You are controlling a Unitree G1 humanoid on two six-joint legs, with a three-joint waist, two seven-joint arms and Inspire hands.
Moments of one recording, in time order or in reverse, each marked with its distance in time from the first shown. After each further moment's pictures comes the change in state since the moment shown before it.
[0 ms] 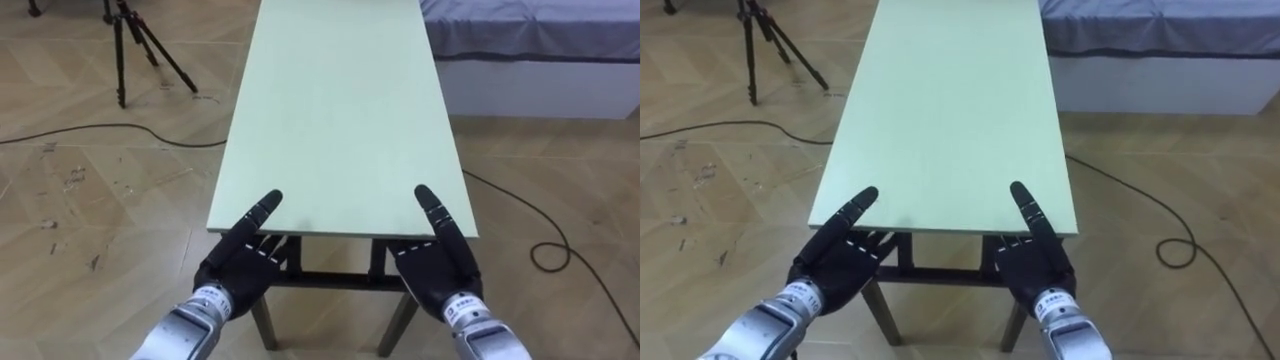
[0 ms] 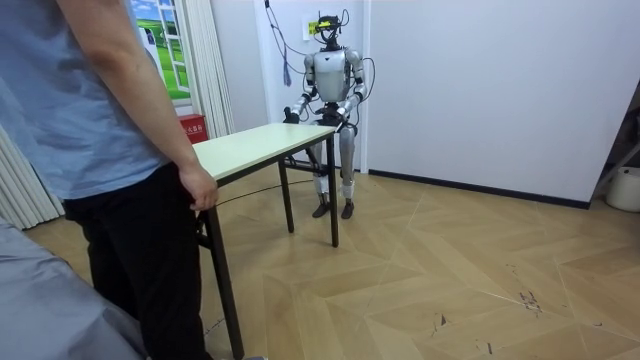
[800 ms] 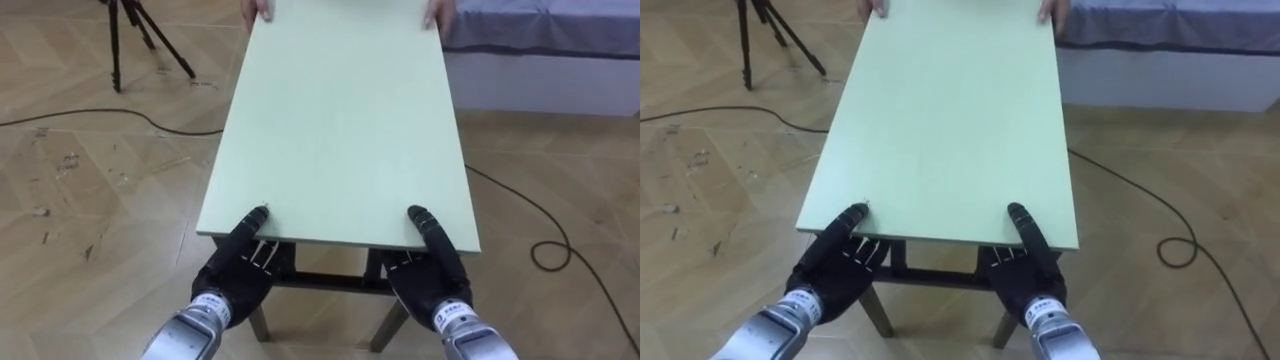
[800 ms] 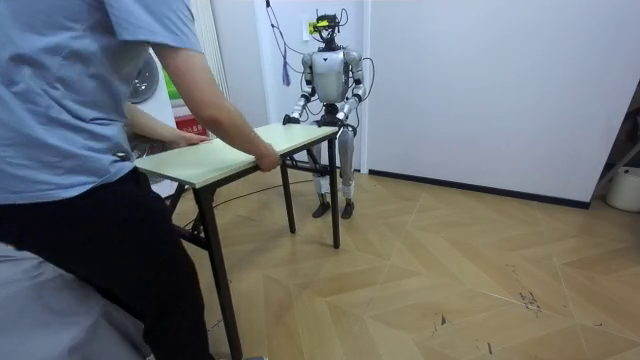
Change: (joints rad) left arm 0.019 -0.024 0.008 0.009 0.119 -0.001 0.028; right arm 0.011 0.030 0.022 0.006 -0.054 -0.008 -0.093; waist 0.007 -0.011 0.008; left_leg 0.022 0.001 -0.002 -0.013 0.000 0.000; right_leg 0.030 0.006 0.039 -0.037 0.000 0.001
